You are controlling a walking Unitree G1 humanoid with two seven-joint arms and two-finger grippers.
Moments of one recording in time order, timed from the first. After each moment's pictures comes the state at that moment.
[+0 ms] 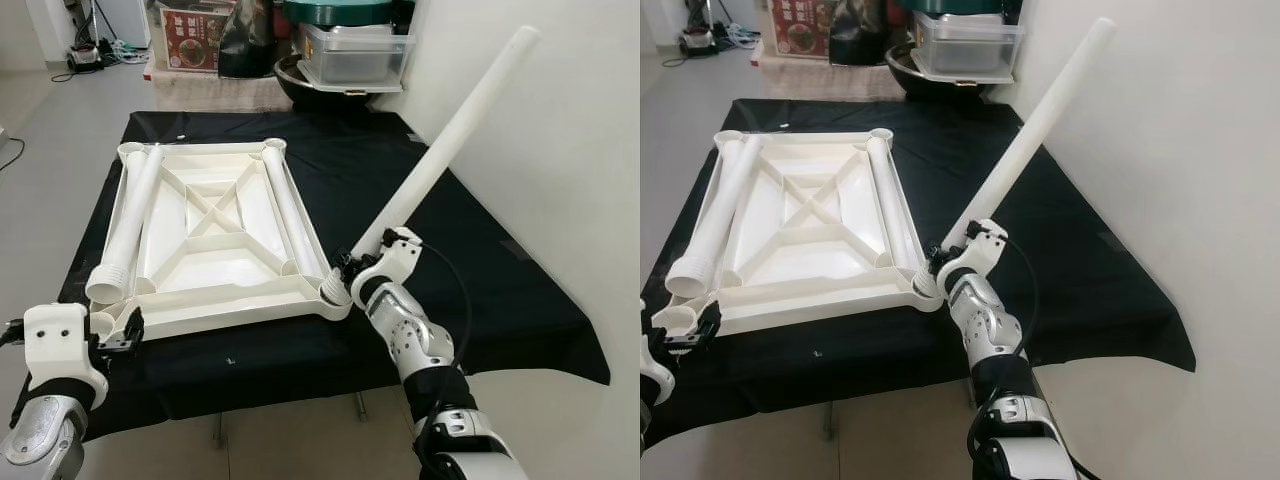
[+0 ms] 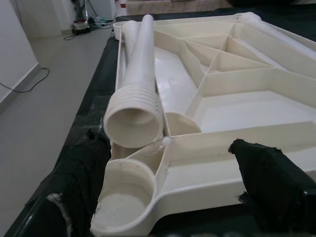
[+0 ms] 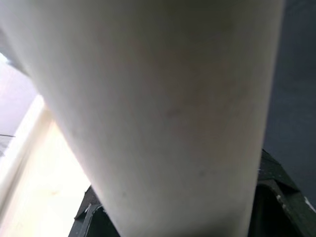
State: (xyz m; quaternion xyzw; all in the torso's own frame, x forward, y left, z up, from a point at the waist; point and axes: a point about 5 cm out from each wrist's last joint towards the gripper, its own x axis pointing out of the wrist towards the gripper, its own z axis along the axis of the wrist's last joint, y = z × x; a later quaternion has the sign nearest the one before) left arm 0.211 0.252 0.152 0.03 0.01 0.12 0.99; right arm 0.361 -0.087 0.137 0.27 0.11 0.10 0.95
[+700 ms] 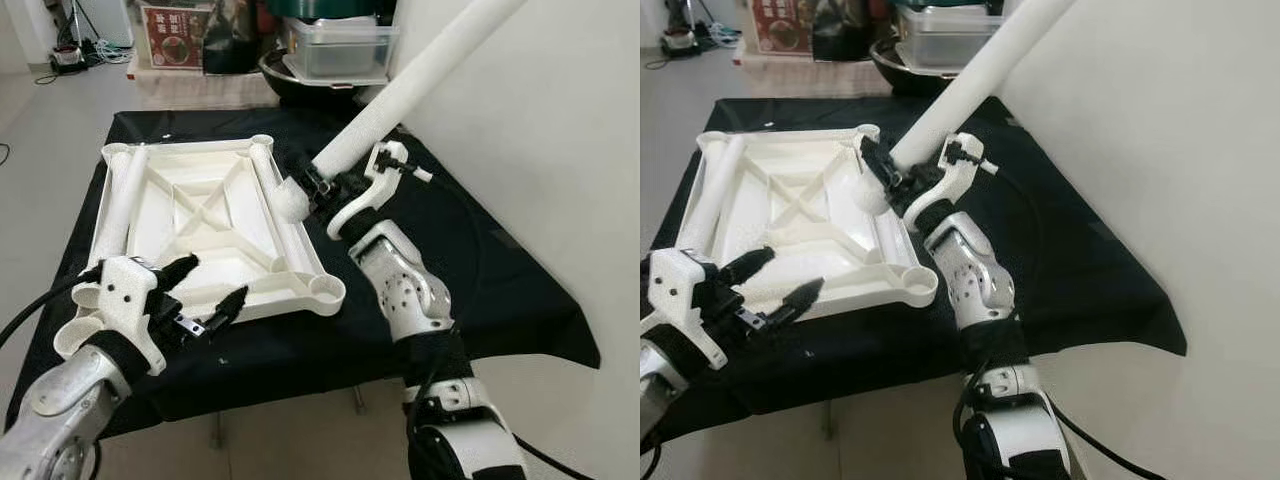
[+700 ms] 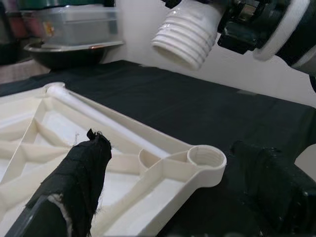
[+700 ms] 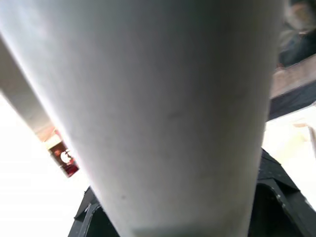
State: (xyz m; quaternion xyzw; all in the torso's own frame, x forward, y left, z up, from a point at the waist) left arm 0.230 0.185 0.206 0.02 -0.07 -0.25 0.96; right arm 0.353 -0.044 0.247 0.27 -0.11 0.38 0.88
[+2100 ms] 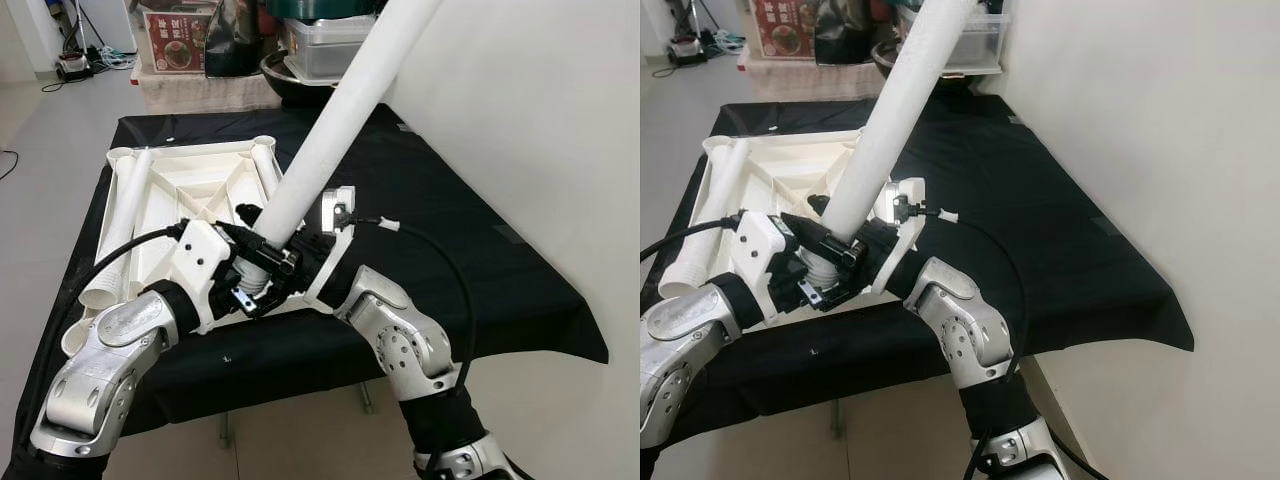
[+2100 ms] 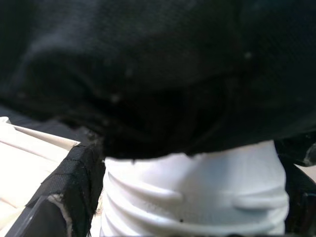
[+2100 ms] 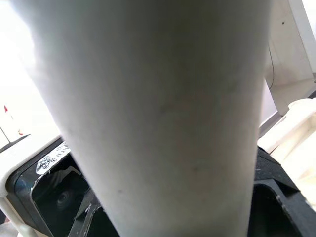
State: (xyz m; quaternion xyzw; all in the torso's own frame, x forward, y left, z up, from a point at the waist) left arm 0.269 0.149 0.219 0.10 -0.07 -0.35 0.93; right arm 0.295 -0.011 0.225 0.20 -0.09 0.56 0.80
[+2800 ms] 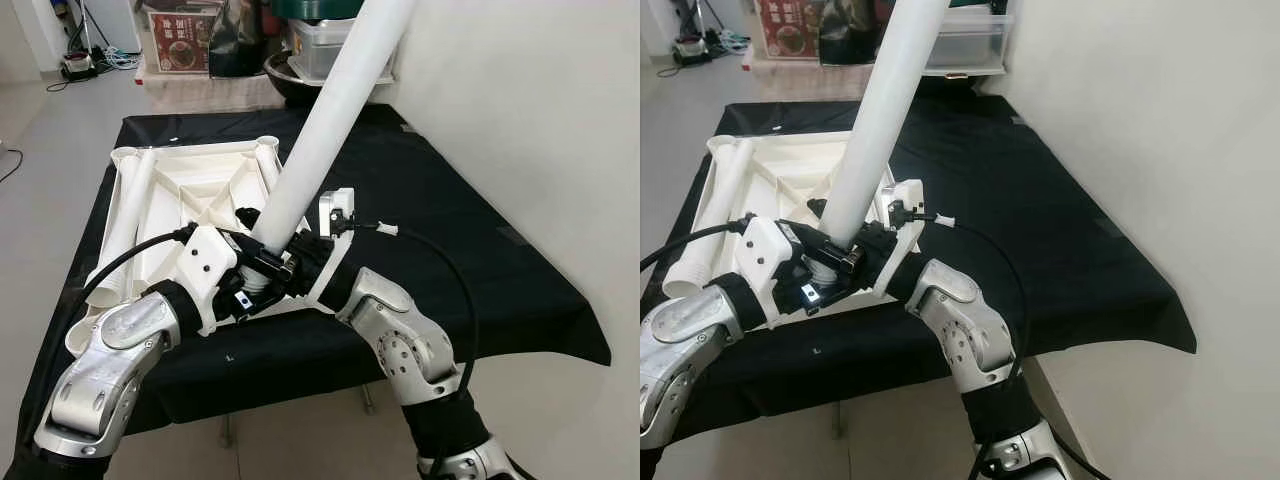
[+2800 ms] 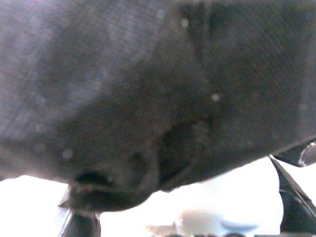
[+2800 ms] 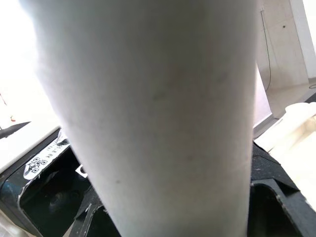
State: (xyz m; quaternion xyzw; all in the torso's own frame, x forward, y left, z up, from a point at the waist) left arm 0.268 0.146 0.218 0.13 -0.09 -0.36 0.92; right arm 0.292 -0.011 0.224 0.17 -0.10 0.56 0.81
